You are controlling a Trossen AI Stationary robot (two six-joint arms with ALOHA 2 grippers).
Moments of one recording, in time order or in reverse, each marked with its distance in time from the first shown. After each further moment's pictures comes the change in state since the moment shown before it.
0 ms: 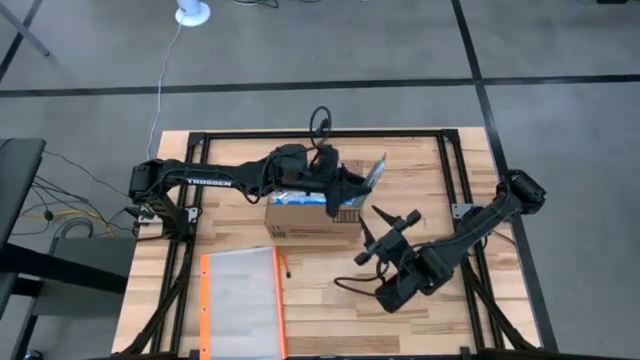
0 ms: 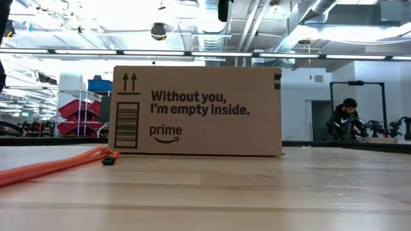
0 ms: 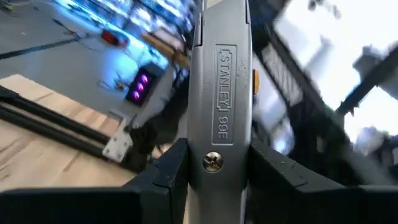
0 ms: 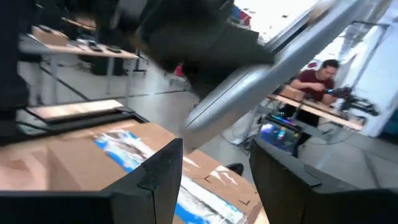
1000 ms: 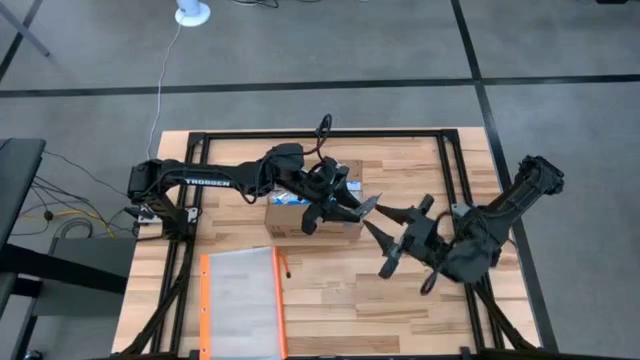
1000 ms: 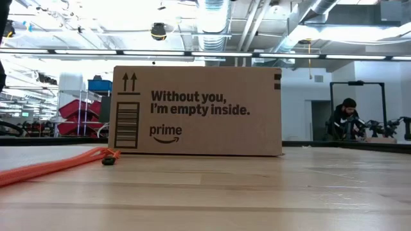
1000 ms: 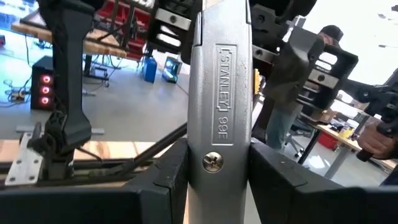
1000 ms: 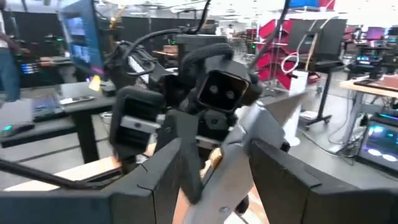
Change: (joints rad) left arm 0.001 -0.001 0.000 0.099 0.360 0.149; right arm 0.020 -0.220 0.012 0.783 -0.284 -0.797
